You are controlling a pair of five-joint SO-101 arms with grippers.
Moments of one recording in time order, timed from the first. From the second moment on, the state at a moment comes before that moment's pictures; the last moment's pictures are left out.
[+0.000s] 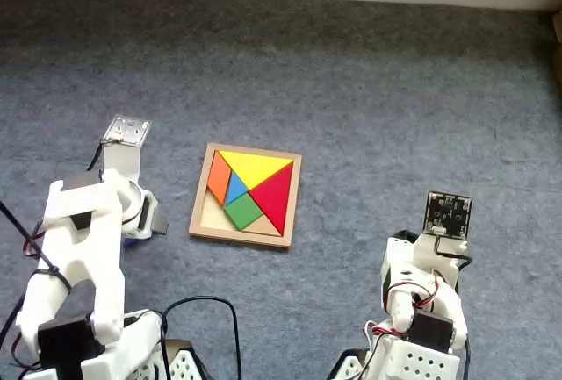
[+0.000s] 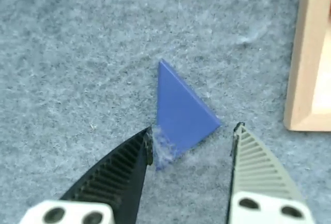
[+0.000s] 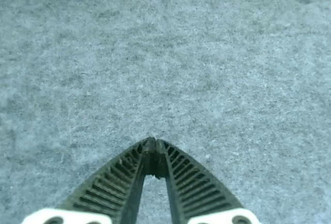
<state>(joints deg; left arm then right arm) -21.0 -17.4 50.8 56.2 -16.8 11.3 -104.4 95.8 58.9 9.0</state>
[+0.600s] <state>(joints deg) -21.0 1.5 37.0 62.7 -13.7 11.3 -104.4 95.8 58.9 9.0</state>
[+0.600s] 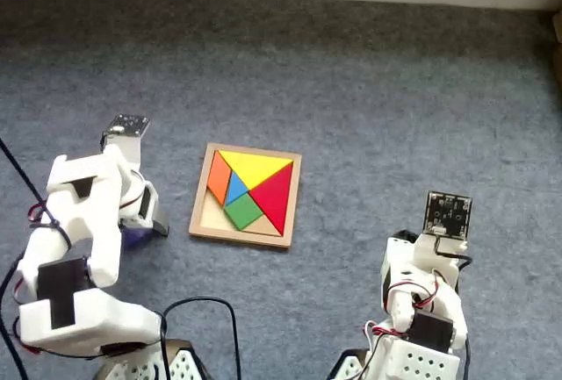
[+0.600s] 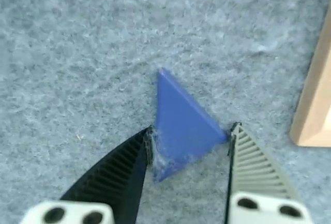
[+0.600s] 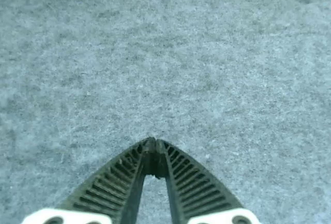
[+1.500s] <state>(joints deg) -16.5 2.7 34.4 65.7 -14.8 11.4 -104.4 95.8 58.9 9.0</state>
